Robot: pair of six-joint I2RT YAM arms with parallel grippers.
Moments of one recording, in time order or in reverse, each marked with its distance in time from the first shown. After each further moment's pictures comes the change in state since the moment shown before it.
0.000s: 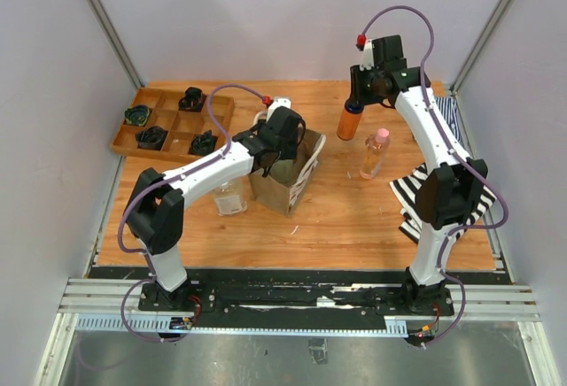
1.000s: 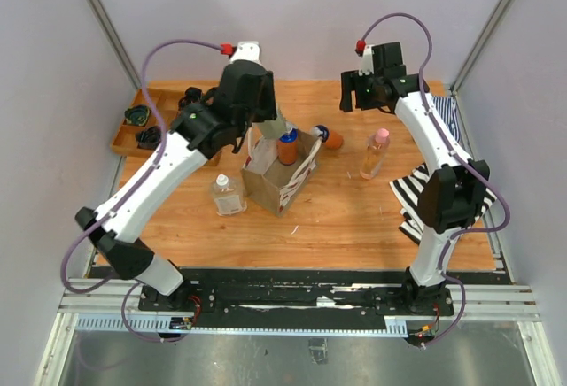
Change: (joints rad) left arm -0.001 -0.180 0.382 -0.328 -0.044 0.064; right arm 0.002 -0.029 -0.122 0.086 -0.036 0.013
